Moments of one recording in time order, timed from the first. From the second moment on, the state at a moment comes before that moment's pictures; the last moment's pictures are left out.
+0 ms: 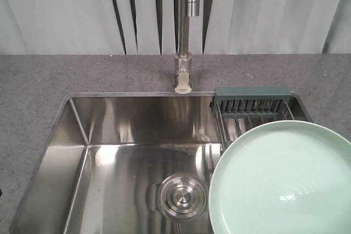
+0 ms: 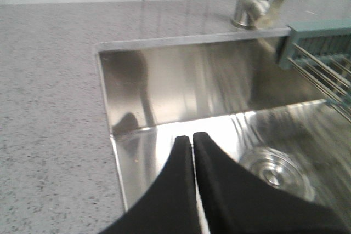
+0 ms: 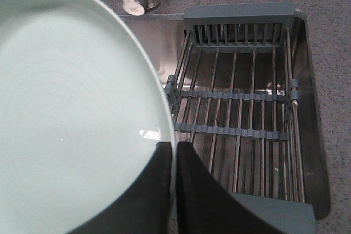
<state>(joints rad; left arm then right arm) -0.12 0.32 -0.20 -0.54 0.32 0.32 -0.06 0.30 -0.63 0.41 0.98 -0.19</state>
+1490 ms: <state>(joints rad) -0.12 0.32 -0.11 -0.61 0.16 0.32 0.32 1.23 -0.84 0.74 0.71 -0.50</state>
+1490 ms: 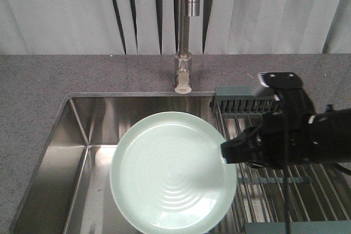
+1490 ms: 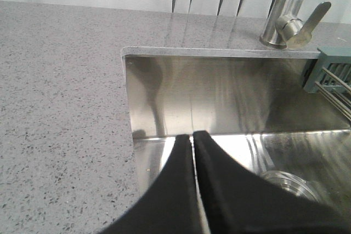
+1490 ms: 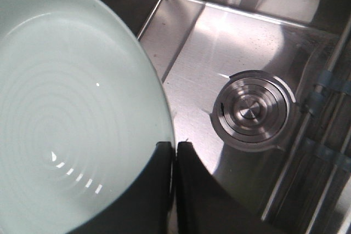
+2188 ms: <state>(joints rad) -0.12 0.32 -0.11 -0.61 0.16 0.32 0.22 1.40 -1.09 0.47 0.74 -0.36</state>
